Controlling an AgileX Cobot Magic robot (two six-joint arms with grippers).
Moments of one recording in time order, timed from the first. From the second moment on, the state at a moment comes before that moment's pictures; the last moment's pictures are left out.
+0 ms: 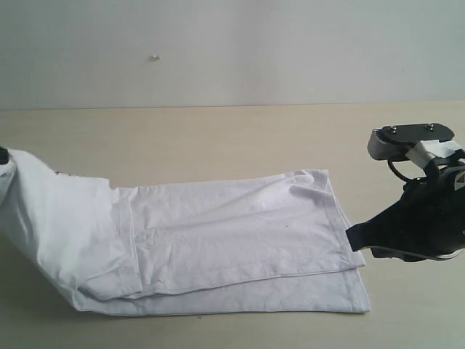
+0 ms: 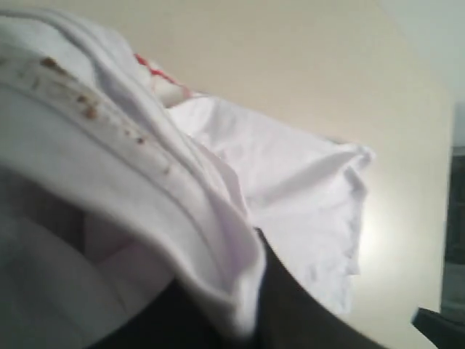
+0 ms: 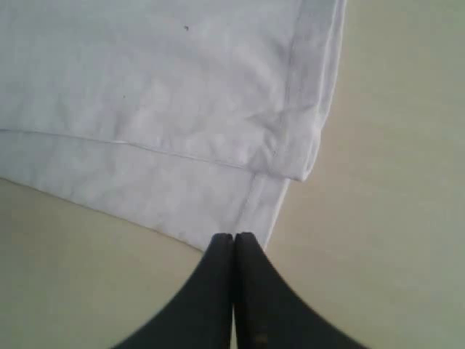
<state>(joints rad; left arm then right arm) 0.37 1.58 -0.92 -1.07 1.04 0.69 0.20 1.32 -0.64 0.27 0.57 -0.11</state>
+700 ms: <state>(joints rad) -0.33 1.58 -0.96 -1.37 0.70 0.73 0.20 1.28 -0.64 0.26 0.51 -0.10</state>
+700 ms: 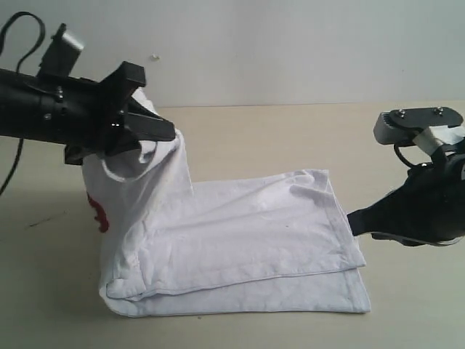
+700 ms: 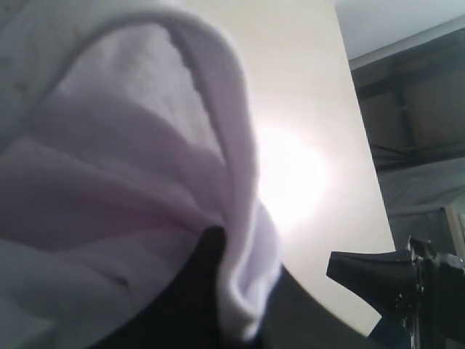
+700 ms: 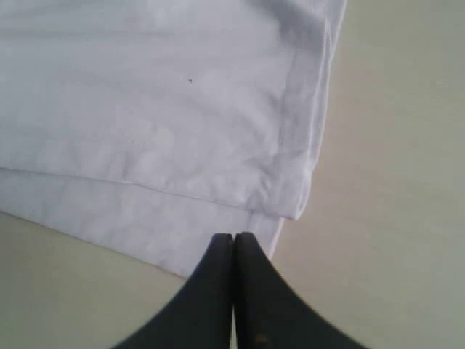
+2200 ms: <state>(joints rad) -0.61 1.96 -1.26 -0.74 0.83 0.62 0.20 1.36 -0.64 0.40 0.43 -0.10</state>
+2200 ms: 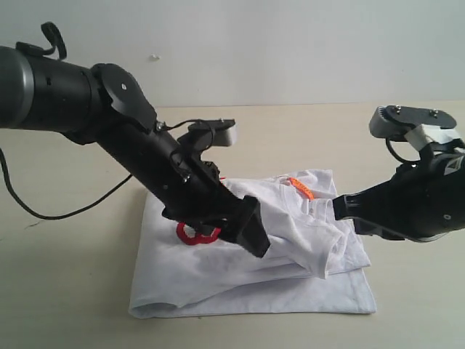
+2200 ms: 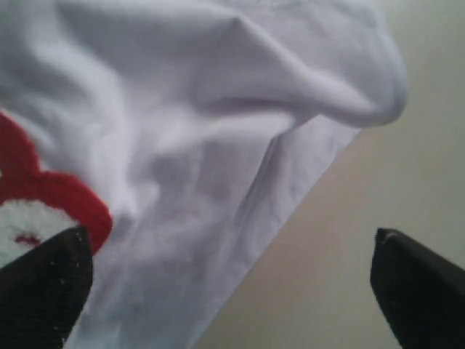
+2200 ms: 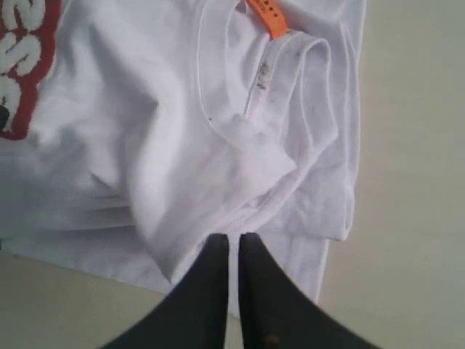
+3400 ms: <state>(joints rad) -0.63 2.09 -1.28 -0.74 1.01 0.68 0.20 1.73 -0.64 0.92 0.12 -0.64</state>
